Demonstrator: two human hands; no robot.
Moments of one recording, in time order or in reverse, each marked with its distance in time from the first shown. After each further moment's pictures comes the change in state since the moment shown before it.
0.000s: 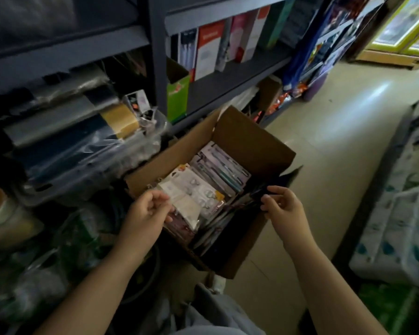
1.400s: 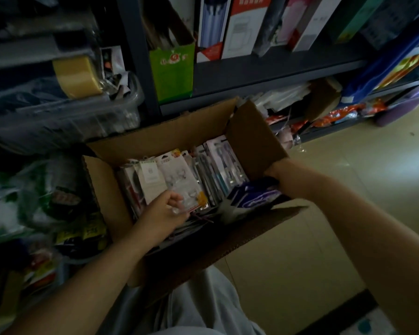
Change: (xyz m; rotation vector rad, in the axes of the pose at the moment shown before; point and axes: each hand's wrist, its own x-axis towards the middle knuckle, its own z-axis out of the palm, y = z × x) left_hand 0.061 -0.029 0.160 0.109 0.036 -0.199; right_hand 0.242 -0.055 -0.039 -1.518 -0.929 -0.713
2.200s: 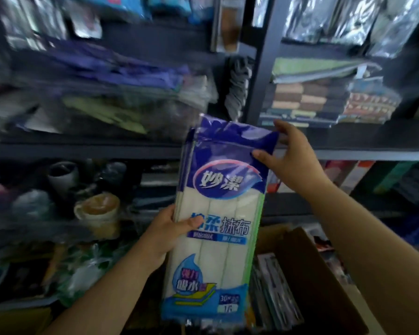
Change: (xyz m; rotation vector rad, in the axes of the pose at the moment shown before) left_hand -0.102 0.094 -0.176 -0.632 0.253 0.391; right_hand -0.056 -0.159 -0.234 0.690 1.062 -0.308
